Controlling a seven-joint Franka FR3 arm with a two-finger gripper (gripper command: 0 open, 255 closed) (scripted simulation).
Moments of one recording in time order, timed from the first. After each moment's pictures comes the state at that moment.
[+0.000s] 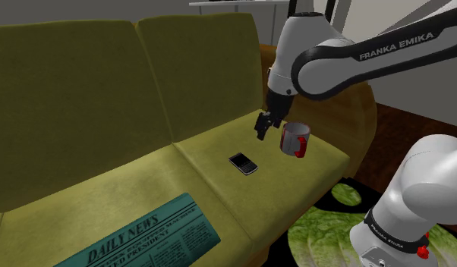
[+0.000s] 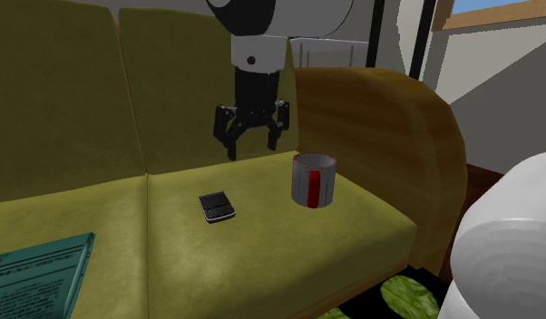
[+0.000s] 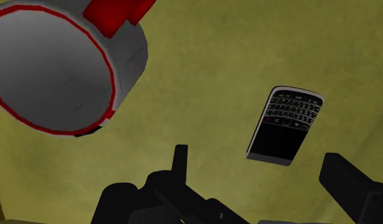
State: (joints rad) arm 0.07 -0.61 0.18 -2.63 0.09 2.21 0.11
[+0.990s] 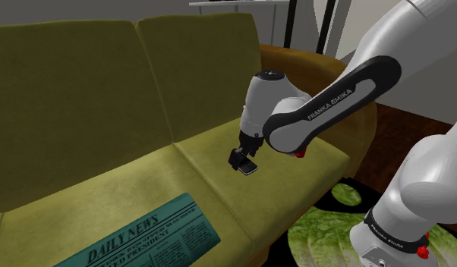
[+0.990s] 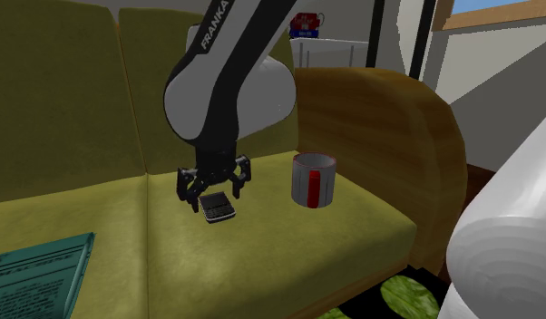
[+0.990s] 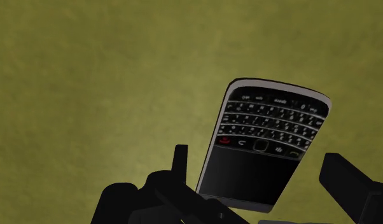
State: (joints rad) arm 0.04 -0.24 0.36 -2.65 0.02 2.64 0.33
